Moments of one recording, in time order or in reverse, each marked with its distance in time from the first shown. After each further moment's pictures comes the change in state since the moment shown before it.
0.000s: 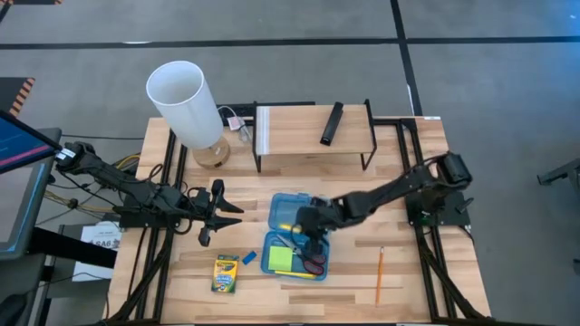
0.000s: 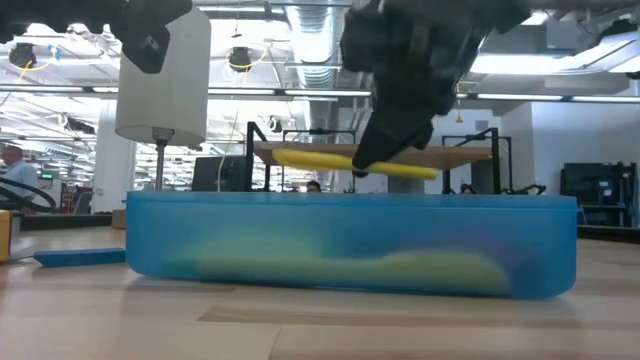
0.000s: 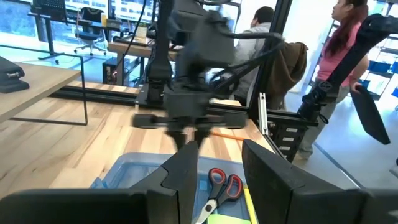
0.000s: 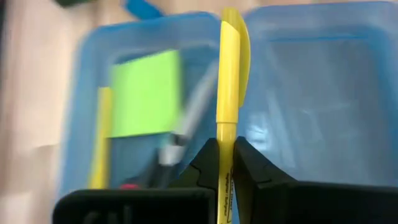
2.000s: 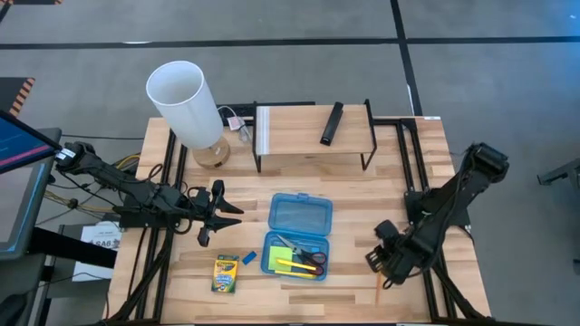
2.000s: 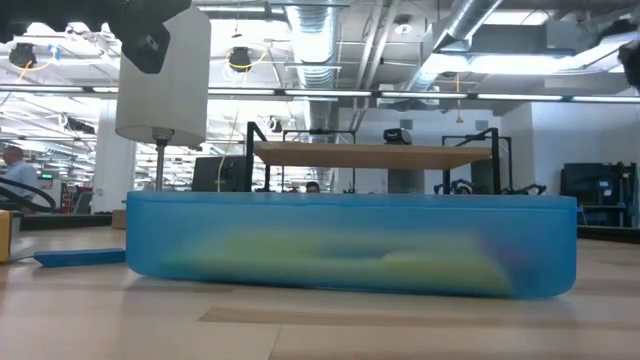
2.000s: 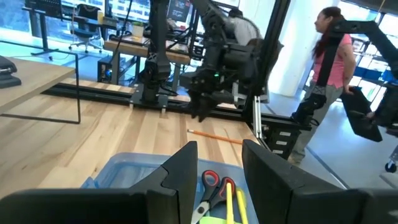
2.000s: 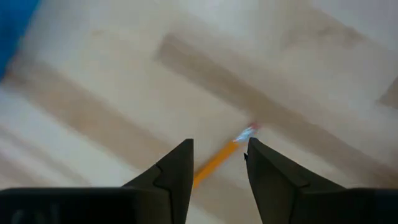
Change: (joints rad) left arm 0.000 0.000 0.000 0.011 0.013 -0.032; right arm 0.600 -0.380 -0.316 -0.652 0.150 1.456
